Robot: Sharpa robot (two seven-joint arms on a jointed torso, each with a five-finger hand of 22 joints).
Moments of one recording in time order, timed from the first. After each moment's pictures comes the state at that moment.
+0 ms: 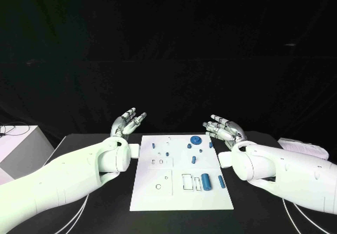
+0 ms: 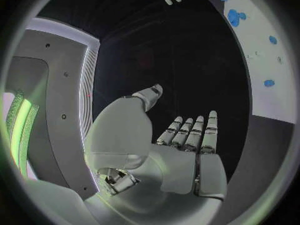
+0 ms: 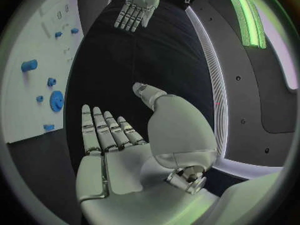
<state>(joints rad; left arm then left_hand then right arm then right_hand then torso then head) 1.02 -0.67 0.12 1.25 -0.07 -0.58 0.45 1.23 -0.09 0.48 0.10 0.04 0.26 0.14 0.05 0.07 0.25 0.19 0.03 0.03 0.31 0.21 0.03 0.05 0.11 0.39 0.27 0.05 0.04 1.16 -0.74 -0.11 1.40 -0.04 -0.55 0.35 1.17 -0.08 0.47 0.02 0.27 0.31 0.15 0.03 0.05 0.41 0.26 0.04 0.04 0.49 0.24 0.05 0.05 0.10 0.50 0.28 0.05 0.05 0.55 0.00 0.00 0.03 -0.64</state>
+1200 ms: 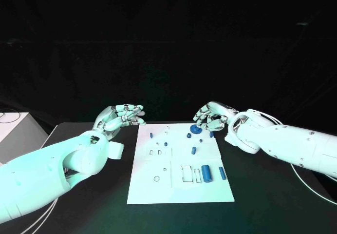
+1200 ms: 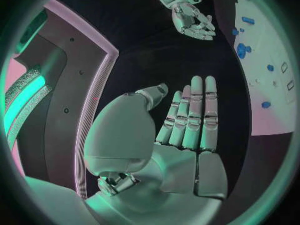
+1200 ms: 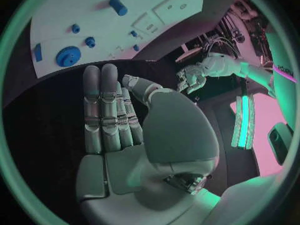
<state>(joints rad) 1.01 -0.87 0.20 1.52 -0.21 -0.30 0.41 1.30 -0.13 0.56 0.12 0.05 0.86 0.22 0.24 0.21 1.11 0.15 0.10 0.07 1.11 0.09 0.44 0.38 0.17 0.99 0.19 0.41 0.20 1.30 -0.72 -0.13 1.26 -1.20 -0.38 0.10 1.32 -0.19 0.55 -0.06 0.25 1.00 0.17 0.19 0.20 1.21 0.09 0.07 0.07 1.43 0.00 0.59 0.48 0.16 1.21 0.10 0.89 0.65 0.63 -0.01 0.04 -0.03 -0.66</state>
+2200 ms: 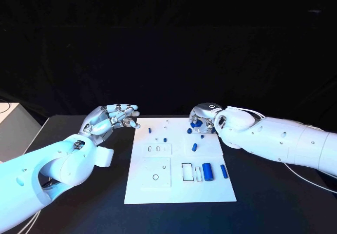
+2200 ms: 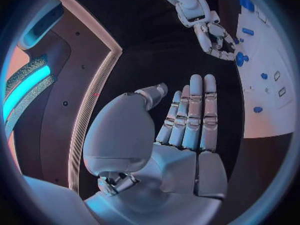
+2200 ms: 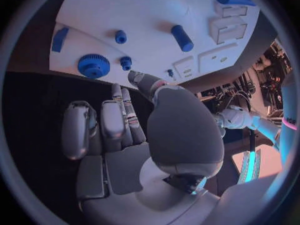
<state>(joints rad) 1.00 -0.93 0.24 1.65 -0.23 -0.26 0.39 1.30 -0.13 0.57 0.11 0.05 0.86 0.21 0.23 0.21 1.11 0.15 0.08 0.07 1.10 0.08 0.57 0.49 0.17 0.99 0.18 0.50 0.26 1.31 -0.66 -0.13 1.20 -1.63 -0.28 -0.13 1.30 -0.26 0.56 0.00 0.22 0.98 0.15 0.17 0.28 1.13 0.09 0.06 0.08 1.46 0.00 1.22 1.05 0.07 1.43 0.11 1.35 1.22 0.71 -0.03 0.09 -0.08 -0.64</state>
